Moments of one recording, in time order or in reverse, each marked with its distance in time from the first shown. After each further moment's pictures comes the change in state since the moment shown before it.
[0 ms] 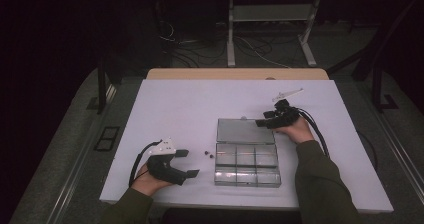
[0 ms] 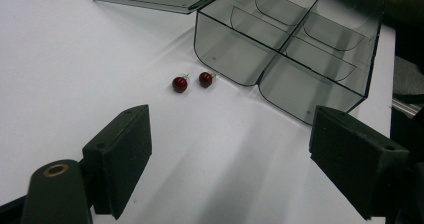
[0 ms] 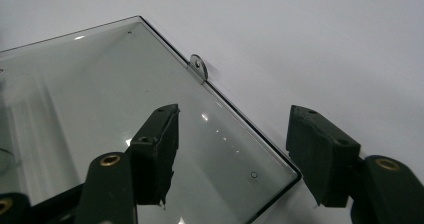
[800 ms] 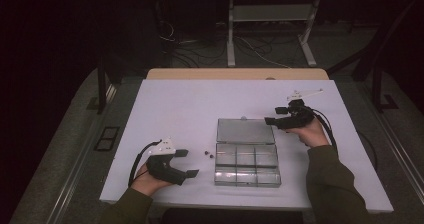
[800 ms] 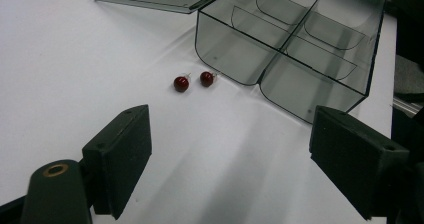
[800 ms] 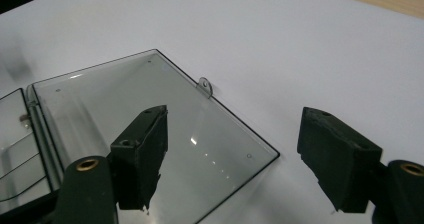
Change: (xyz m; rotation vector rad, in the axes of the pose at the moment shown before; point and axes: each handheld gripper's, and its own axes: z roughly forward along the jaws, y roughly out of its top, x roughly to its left) left arm 0.000 0.000 -0.001 -0.002 0.003 0.001; right arm 0.017 -0.005 -0.053 -0.112 -0.053 0.001
